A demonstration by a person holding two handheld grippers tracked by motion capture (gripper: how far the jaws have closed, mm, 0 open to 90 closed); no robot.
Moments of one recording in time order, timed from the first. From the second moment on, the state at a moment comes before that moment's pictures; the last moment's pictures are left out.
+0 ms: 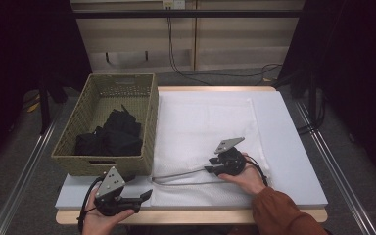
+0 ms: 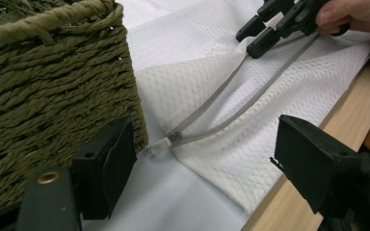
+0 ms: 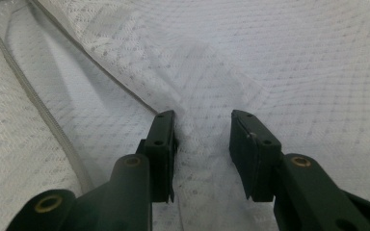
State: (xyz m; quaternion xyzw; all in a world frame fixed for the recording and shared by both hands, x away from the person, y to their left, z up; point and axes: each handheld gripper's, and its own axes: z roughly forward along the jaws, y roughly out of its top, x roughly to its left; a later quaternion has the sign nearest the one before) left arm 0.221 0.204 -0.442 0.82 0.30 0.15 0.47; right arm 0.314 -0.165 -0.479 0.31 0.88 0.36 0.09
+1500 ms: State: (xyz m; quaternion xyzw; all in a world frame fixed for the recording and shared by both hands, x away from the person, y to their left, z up) left arm 0.218 0.206 -0.441 0.81 0.31 0.15 0.48; right arm 0.327 -0.183 -0.461 0.33 0.83 0.44 0.05
